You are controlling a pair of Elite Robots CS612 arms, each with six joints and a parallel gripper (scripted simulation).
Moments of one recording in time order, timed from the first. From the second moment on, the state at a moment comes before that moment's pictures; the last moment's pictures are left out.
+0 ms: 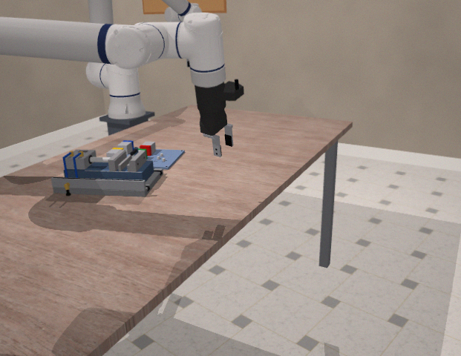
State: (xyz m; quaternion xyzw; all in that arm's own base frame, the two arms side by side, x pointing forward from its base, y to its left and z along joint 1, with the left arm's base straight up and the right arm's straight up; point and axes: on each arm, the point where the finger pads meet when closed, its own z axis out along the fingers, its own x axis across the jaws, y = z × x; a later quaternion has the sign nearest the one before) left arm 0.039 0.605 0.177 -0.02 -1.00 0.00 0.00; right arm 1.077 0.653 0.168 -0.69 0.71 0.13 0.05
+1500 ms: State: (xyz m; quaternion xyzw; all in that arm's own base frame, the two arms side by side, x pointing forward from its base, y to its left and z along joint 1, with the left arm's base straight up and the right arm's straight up) left arm 0.024 0.603 0.176 -0.02 -1.00 0.00 0.00; right arm 1.077 0.653 0.168 -0.69 0.71 0.13 0.05
